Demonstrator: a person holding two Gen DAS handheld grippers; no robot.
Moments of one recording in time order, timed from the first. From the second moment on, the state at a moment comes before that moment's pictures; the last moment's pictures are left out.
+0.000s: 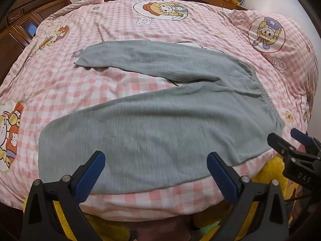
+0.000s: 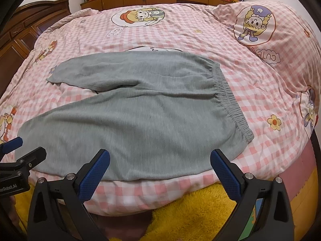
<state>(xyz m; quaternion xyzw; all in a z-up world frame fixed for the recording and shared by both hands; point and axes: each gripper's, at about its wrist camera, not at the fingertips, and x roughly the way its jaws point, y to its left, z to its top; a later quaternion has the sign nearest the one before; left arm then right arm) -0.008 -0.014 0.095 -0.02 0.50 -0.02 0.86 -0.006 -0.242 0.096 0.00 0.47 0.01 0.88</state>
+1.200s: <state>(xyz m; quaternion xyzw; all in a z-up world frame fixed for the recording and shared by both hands) -0.008 -0.008 0.086 -0.01 0.51 -0.02 0.86 -0.002 -0.242 0.087 -0.01 0.48 0.01 0.88</state>
